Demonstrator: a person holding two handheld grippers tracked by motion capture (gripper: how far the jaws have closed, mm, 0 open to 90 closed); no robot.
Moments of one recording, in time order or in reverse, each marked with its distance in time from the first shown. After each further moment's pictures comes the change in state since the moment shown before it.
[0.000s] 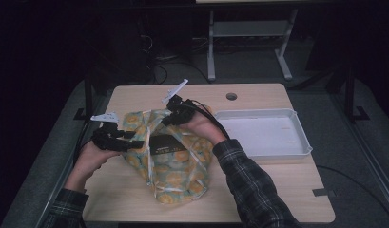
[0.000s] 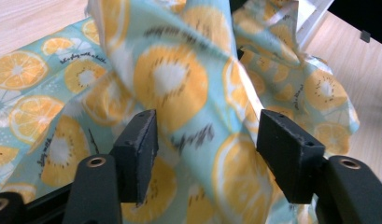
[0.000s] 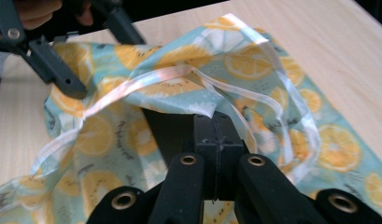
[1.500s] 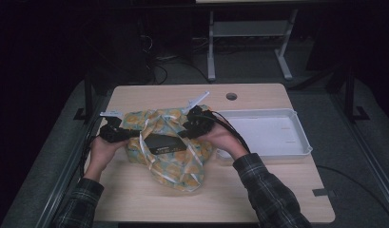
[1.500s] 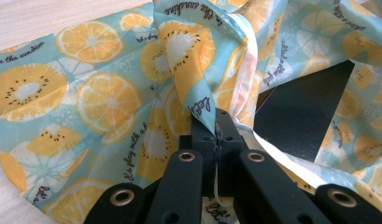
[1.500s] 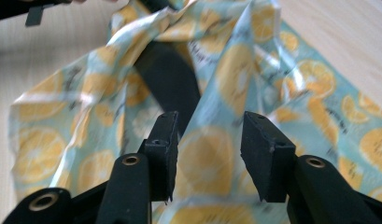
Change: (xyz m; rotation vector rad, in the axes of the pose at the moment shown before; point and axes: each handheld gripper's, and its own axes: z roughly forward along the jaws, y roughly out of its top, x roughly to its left) left arm 0.053 -0.014 0.038 -0.031 0.147 -0.143; right arm 0.012 -0.059 -0.027 0.029 -0.063 0.085
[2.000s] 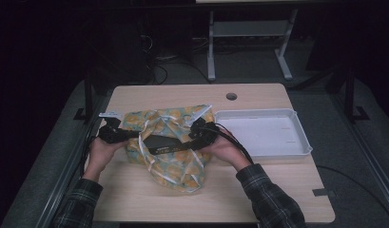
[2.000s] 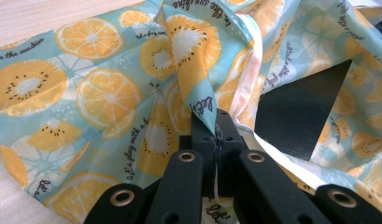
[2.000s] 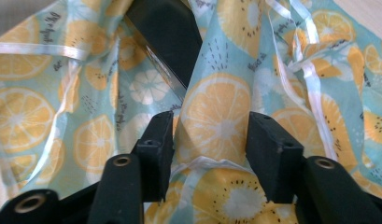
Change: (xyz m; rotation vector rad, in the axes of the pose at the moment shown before) left arm 0.001 -0.002 -0.003 0.009 -0.006 0.010; right arm 0.008 -0.031 0.015 0.050 -0.035 0.030
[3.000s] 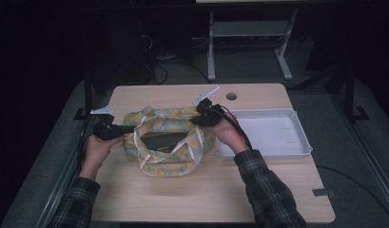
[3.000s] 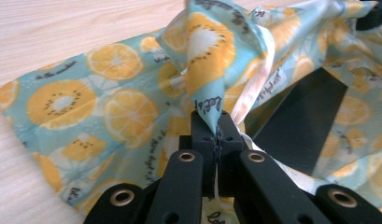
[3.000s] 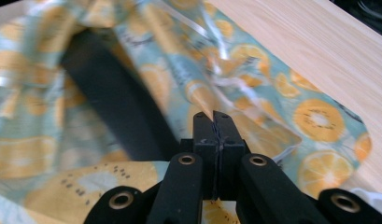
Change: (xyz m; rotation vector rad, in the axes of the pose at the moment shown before) left arm 0.013 0.004 -0.013 -0.078 0.026 -0.031; right arm -0.049 0.023 -0.014 -0.061 -0.098 0.089
